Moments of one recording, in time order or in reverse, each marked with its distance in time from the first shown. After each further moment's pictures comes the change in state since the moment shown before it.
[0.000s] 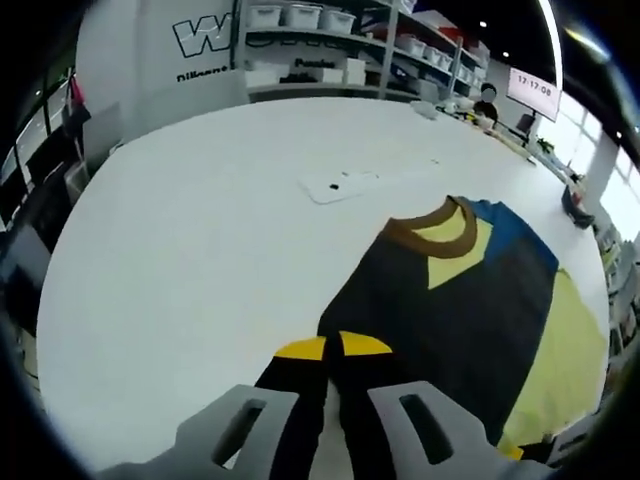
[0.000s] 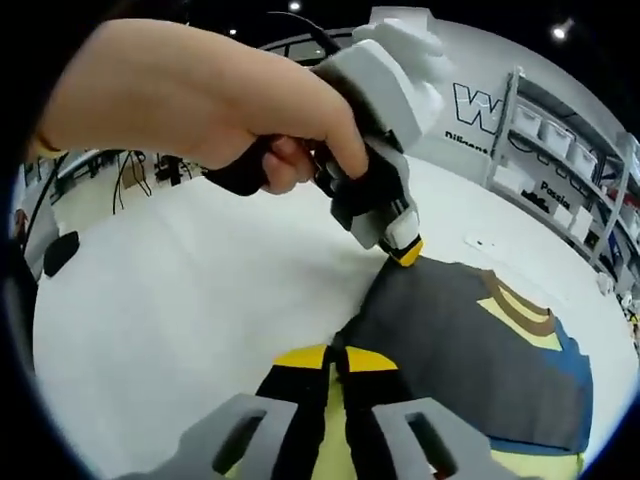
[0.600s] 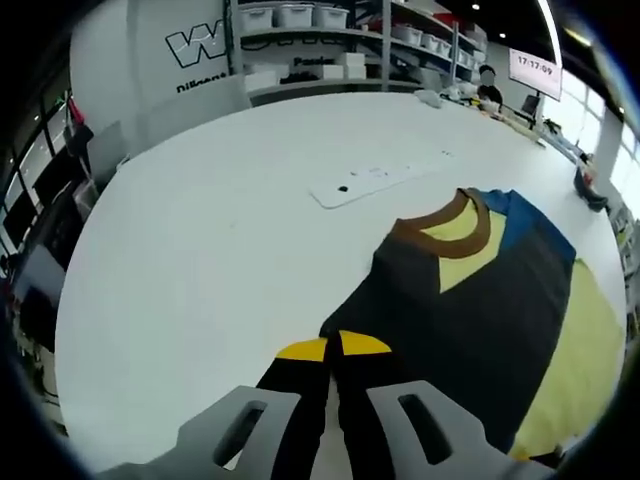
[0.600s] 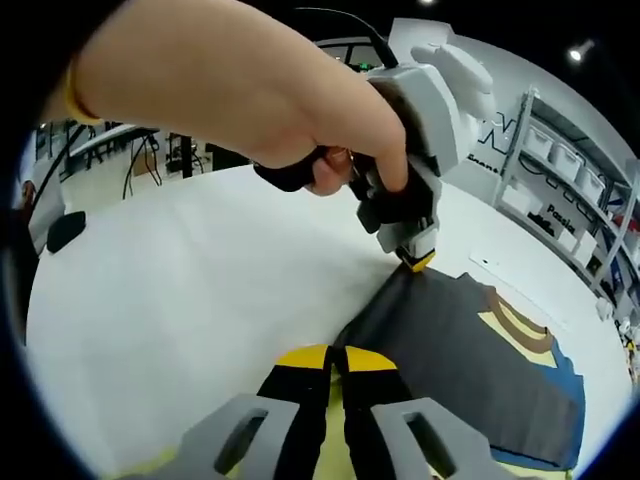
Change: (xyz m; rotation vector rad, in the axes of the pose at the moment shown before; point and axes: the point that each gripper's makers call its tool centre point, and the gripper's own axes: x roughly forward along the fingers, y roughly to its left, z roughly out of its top) left arm 0.007 0.007 0.009 0.037 0.015 0.072; right arm 0.002 0.005 0.003 -0.074 -0.035 0.008
